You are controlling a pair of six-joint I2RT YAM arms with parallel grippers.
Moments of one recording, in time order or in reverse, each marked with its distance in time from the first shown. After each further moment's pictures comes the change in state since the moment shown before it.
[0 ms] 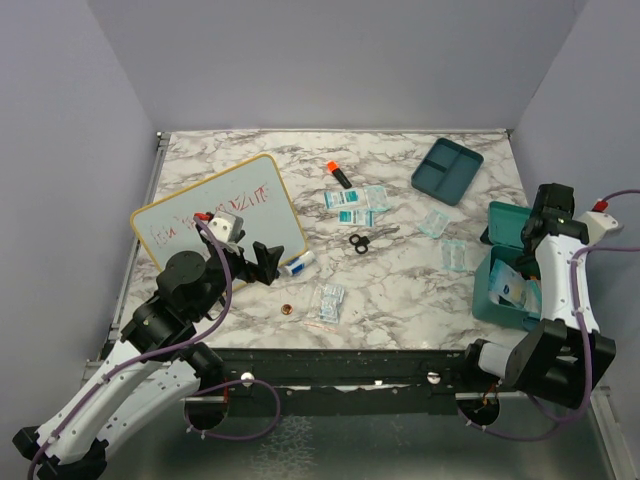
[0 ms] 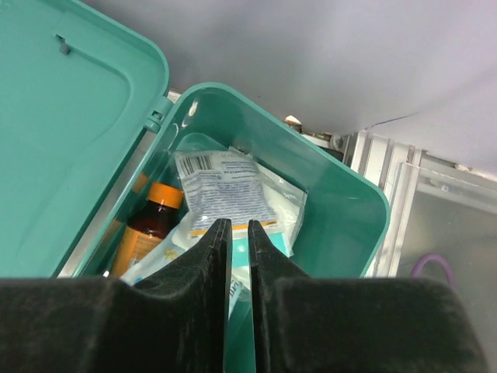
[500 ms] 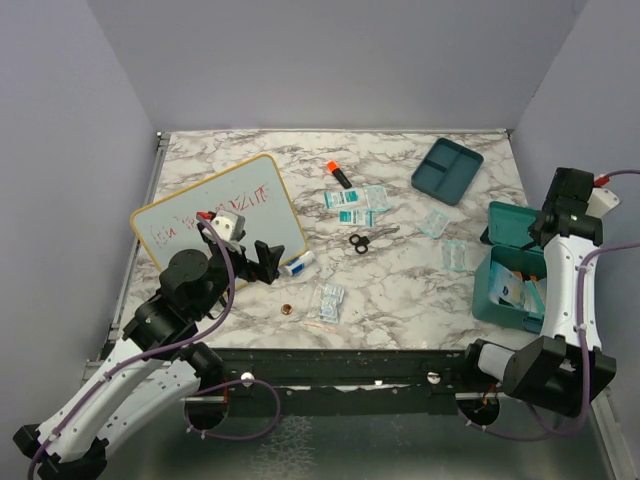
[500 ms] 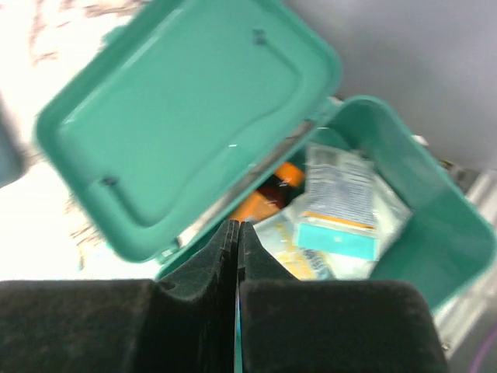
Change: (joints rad) left arm 0.000 0.015 0.000 0.000 -0.007 0.000; right arm -0.001 -0.039 0.119 0.042 -0.325 -0.137
